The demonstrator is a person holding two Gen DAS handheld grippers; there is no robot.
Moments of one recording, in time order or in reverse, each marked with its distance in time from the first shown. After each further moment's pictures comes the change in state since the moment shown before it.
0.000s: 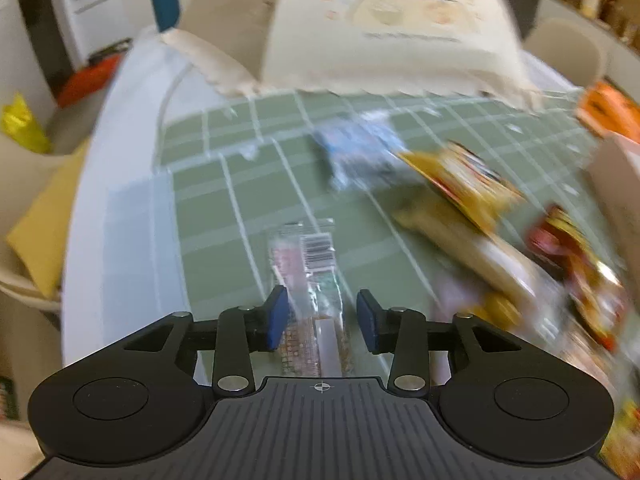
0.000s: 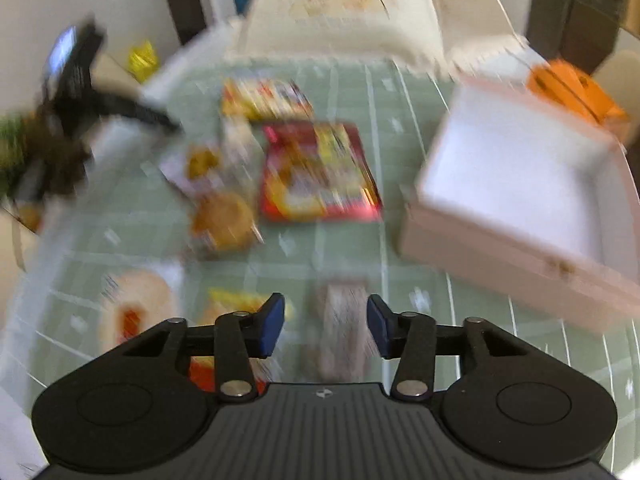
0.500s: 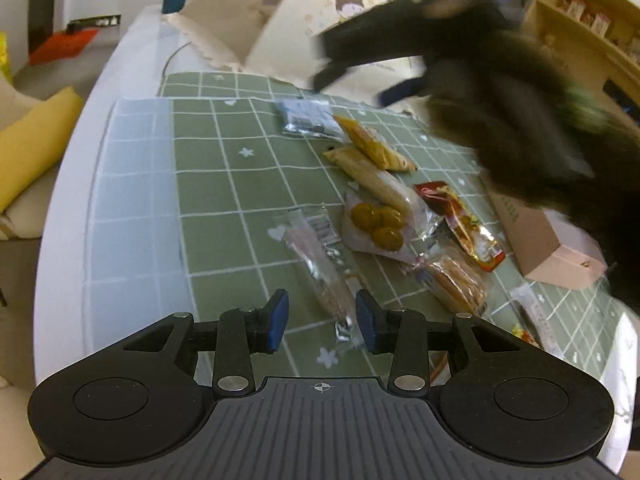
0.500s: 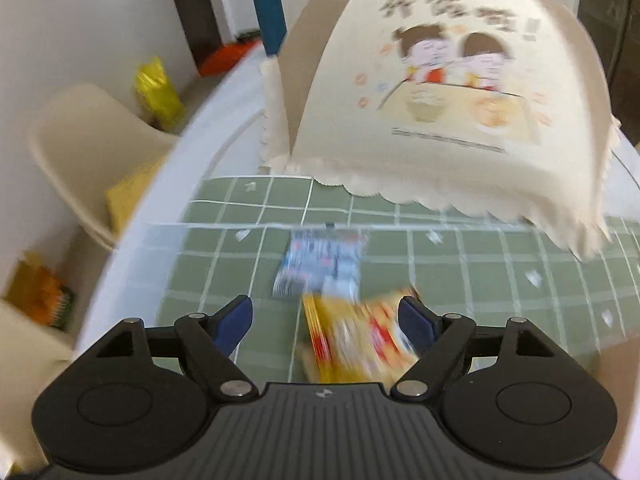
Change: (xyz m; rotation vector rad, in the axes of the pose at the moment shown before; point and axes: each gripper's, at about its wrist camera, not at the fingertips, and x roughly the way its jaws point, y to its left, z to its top) left arm -0.081 0.017 -0.109 -0.169 -0.124 -0.250; right arm 0.159 0.109 0.225 -0.014 0.020 -0.019
